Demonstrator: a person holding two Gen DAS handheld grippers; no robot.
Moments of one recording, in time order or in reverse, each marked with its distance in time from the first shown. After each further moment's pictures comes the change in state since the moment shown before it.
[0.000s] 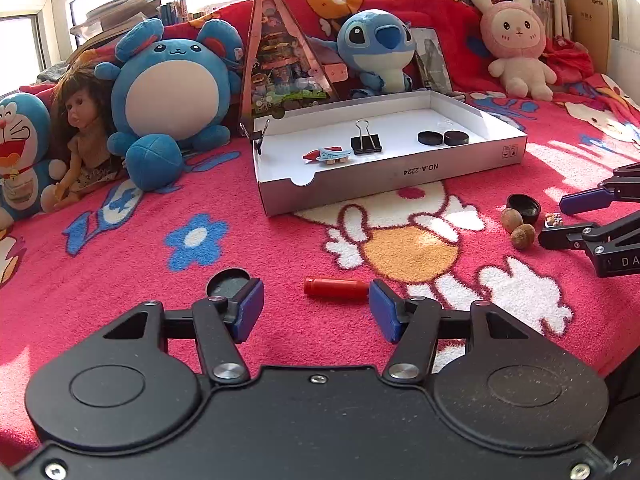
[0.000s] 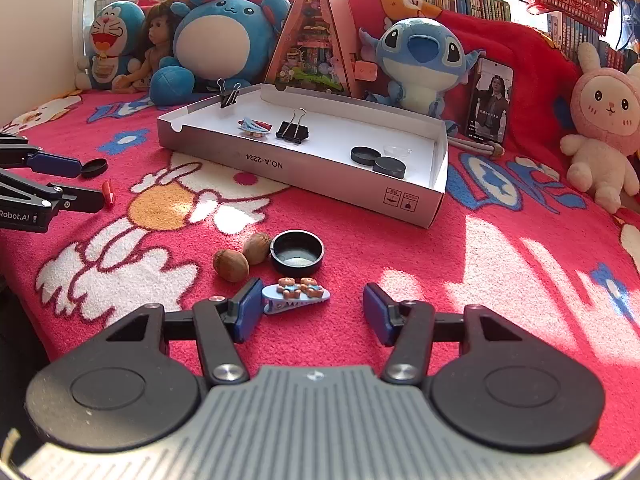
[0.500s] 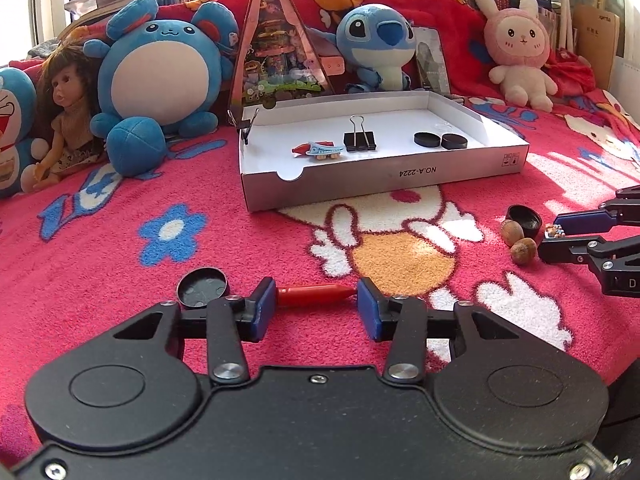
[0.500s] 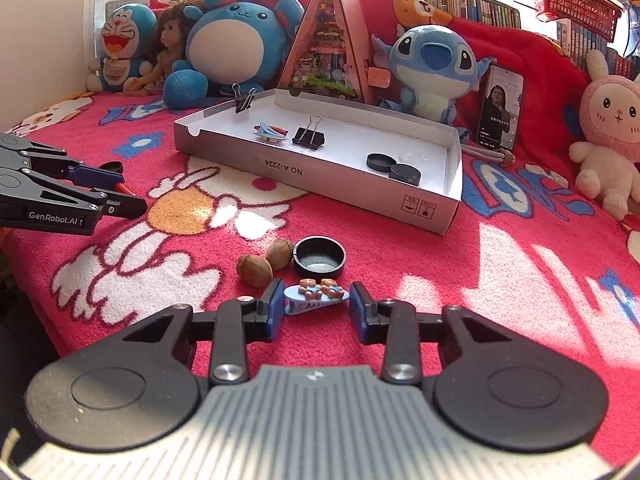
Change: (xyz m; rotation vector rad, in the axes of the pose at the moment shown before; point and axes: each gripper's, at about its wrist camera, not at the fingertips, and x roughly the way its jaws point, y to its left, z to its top) left arm 0.021 0.005 0.004 -0.083 0.023 -0.050; right arm -0.005 0.008 0.002 -0.001 -0.015 0.019
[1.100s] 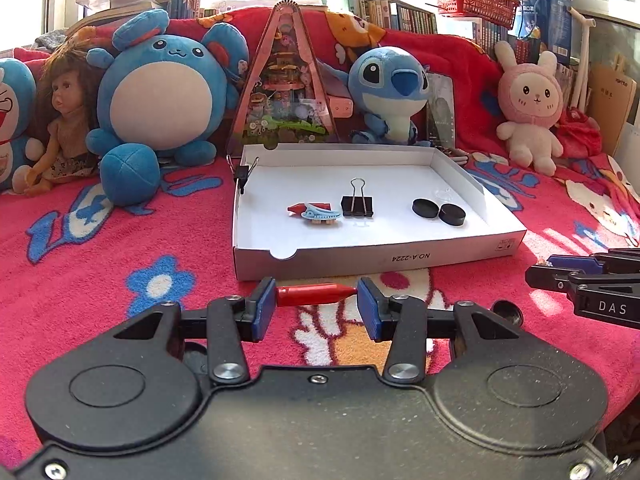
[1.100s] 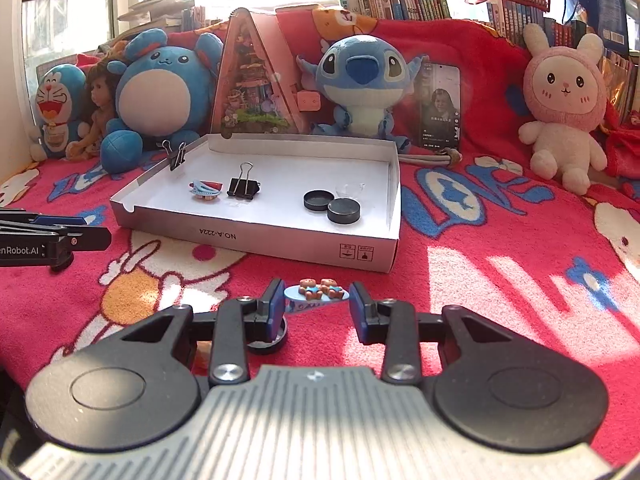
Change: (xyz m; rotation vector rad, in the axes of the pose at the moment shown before) left arm 0.001 0.006 0.057 -0.116 -0.049 -0.040; right arm 0.004 -0.034 0.035 0.202 -0.034 -0.102
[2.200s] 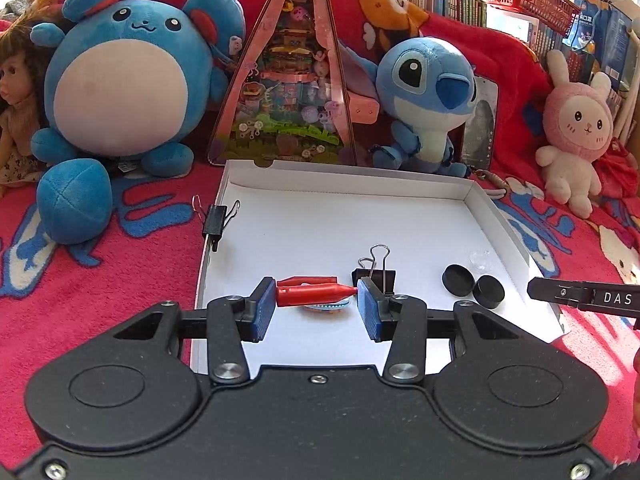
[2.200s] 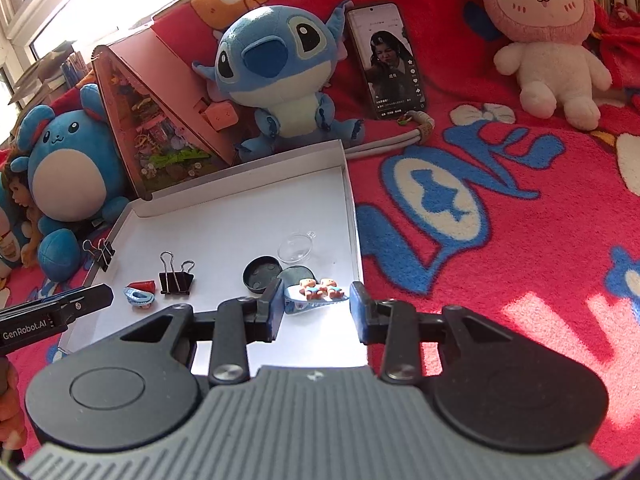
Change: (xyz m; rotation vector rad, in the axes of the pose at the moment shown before) left arm 0.115 0.007 0.084 -0.111 0.133 -0.001; right arm 0.094 -0.062 0.079 0.337 0.153 -0.008
